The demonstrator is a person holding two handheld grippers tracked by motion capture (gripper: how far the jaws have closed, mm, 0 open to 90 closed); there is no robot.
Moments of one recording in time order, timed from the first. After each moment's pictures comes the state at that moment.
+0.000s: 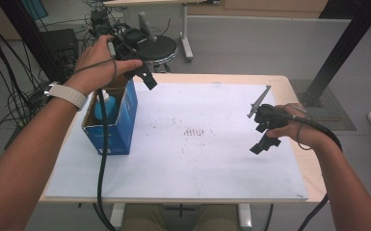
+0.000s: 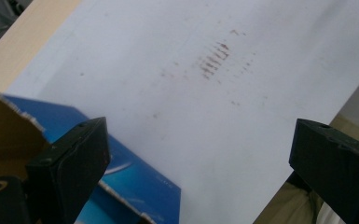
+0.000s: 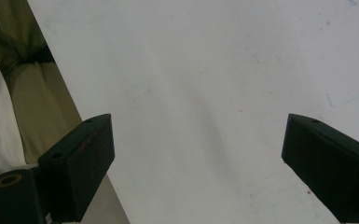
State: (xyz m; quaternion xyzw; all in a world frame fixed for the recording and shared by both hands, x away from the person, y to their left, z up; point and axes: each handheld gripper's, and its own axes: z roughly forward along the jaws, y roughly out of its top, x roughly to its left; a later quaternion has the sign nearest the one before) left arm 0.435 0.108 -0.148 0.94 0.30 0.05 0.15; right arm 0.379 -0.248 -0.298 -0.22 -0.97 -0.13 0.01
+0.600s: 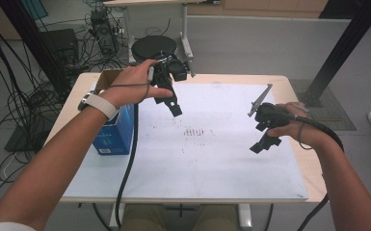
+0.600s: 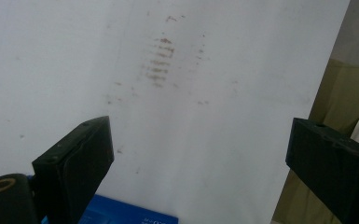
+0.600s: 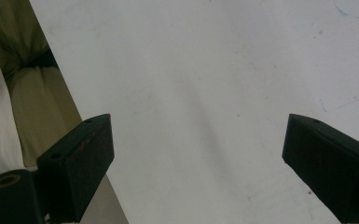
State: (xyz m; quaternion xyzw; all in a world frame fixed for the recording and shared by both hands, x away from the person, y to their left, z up) left arm 0.421 0.040 -0.208 0.99 0.13 0.02 0.10; right arm 0.377 -0.248 -0.292 -0.22 -0.97 -0.14 0.00
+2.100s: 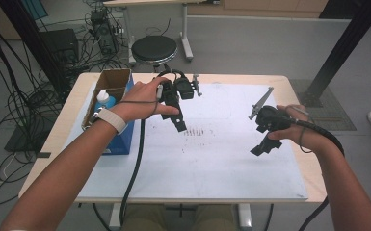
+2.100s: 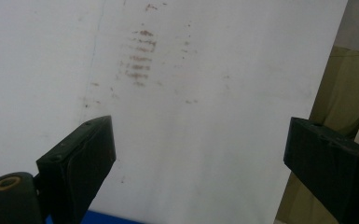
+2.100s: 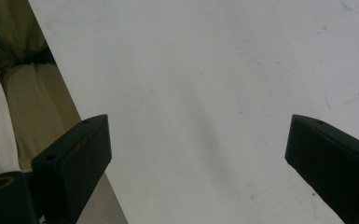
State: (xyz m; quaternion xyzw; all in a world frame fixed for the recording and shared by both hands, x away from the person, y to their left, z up) left arm 0.412 0.031 -0.236 0.99 0.12 0.02 0.09; right arm 0.372 -0.249 -0.297 -0.22 -0.97 -0.14 0.00
